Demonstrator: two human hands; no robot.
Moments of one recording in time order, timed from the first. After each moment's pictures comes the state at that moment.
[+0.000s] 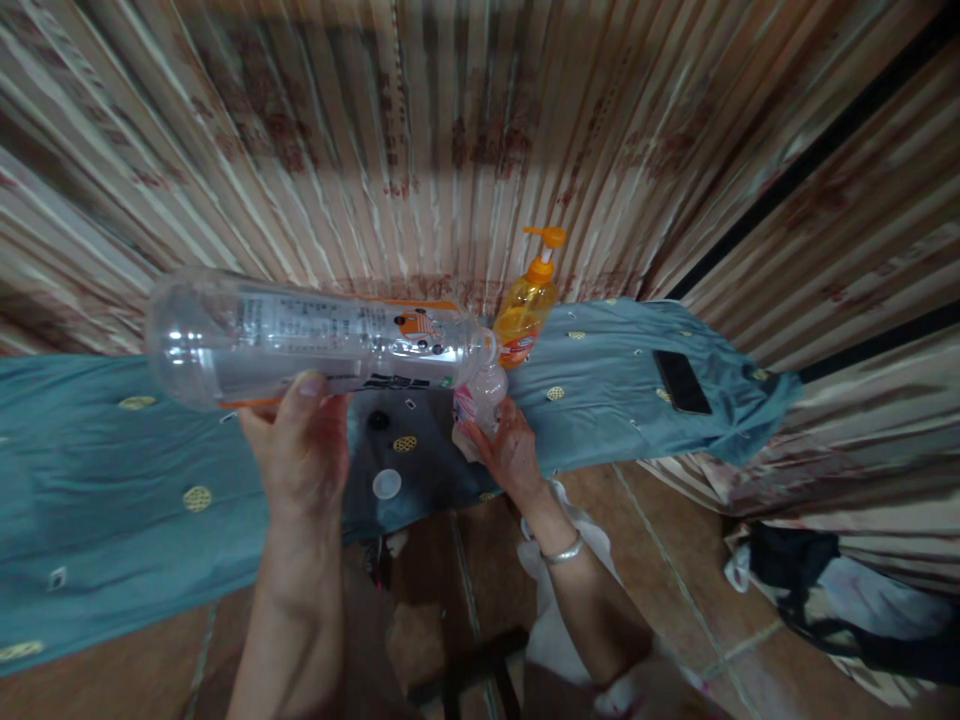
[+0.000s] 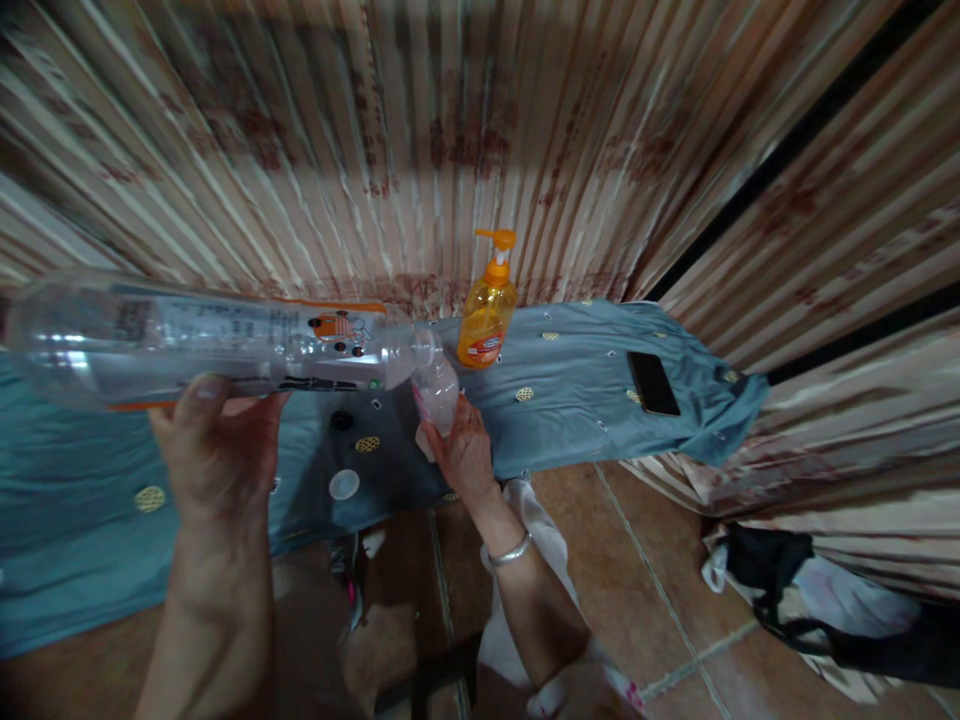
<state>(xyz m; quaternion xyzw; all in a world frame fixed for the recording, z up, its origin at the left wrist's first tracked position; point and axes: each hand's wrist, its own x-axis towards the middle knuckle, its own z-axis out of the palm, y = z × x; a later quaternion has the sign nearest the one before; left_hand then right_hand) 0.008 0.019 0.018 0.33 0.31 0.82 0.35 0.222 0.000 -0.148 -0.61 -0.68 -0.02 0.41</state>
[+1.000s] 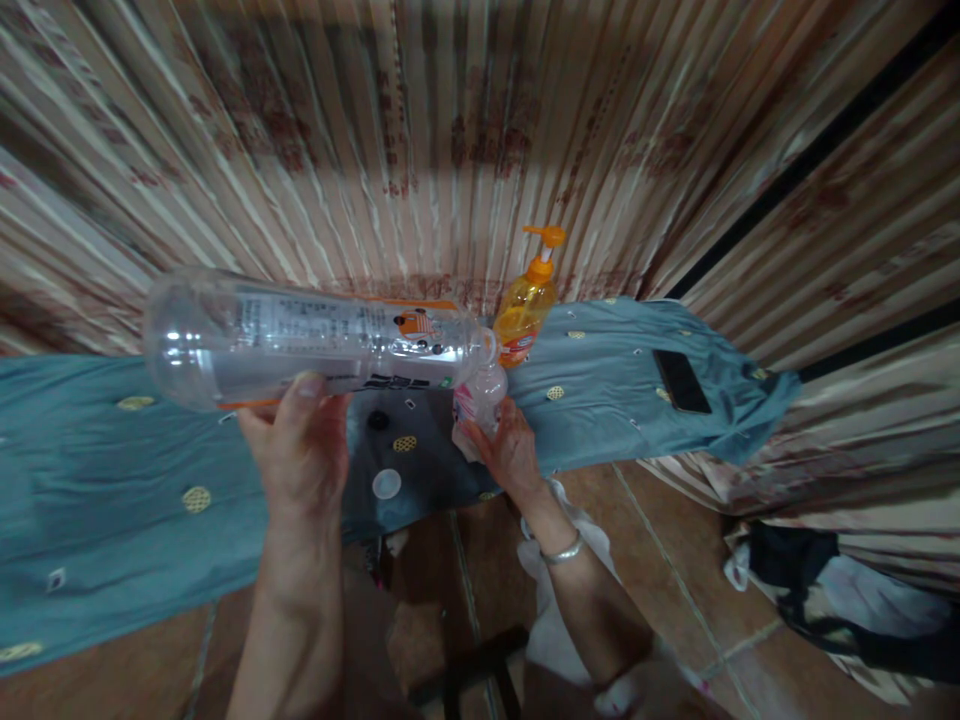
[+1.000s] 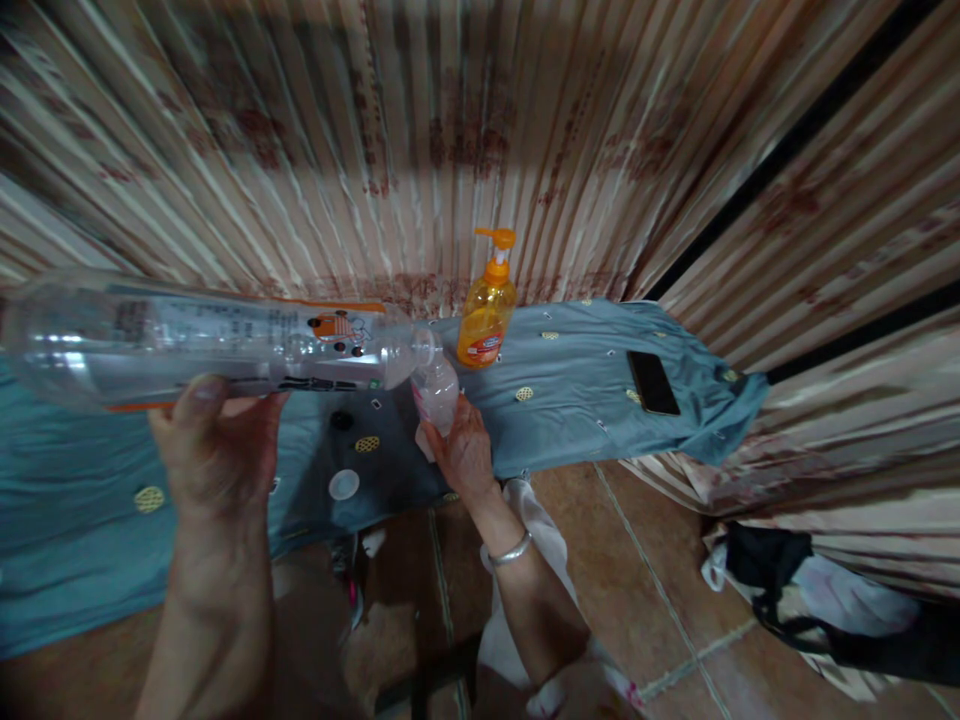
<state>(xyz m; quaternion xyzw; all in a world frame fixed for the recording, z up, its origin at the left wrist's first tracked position) 0.005 0.019 0.015 0.34 0.33 0.81 0.36 0.222 -0.001 -0.144 -0.62 -0.67 0.00 0.41</state>
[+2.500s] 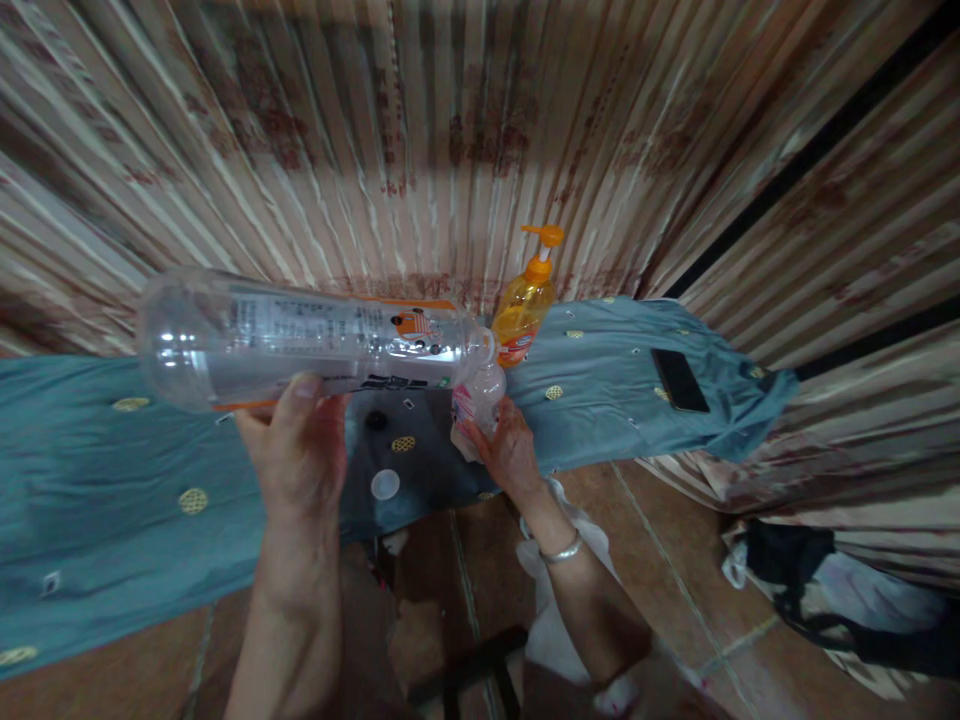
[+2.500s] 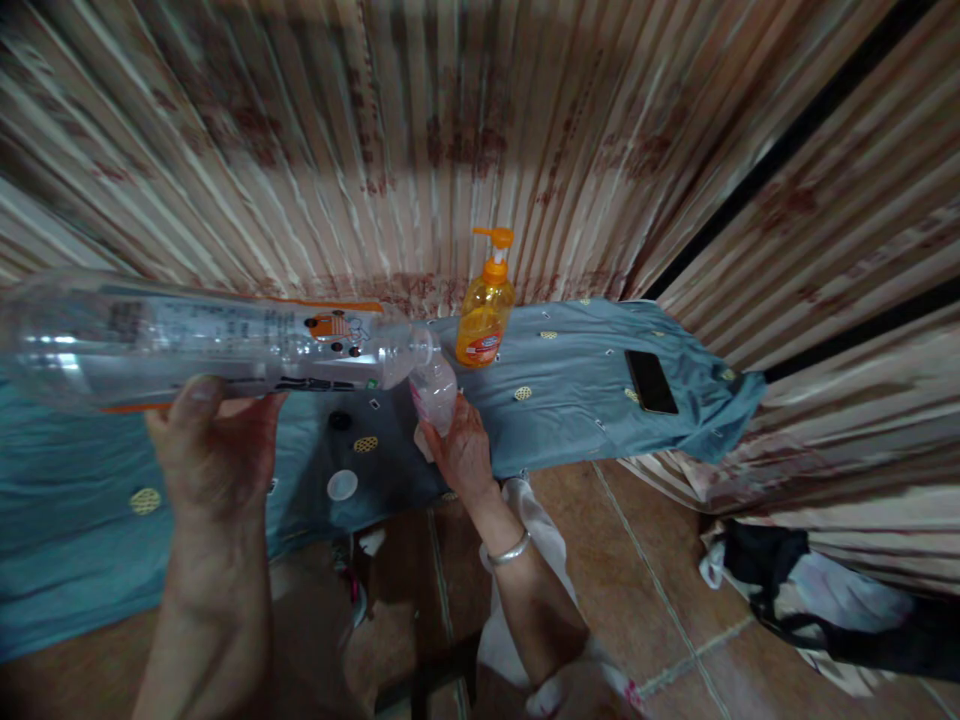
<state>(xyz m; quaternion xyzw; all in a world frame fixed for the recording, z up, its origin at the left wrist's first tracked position) 0.010 0.018 0.020 0.35 0.32 0.80 0.36 0.223 -0.001 -0.146 -0.62 -0.68 0.00 0.40</state>
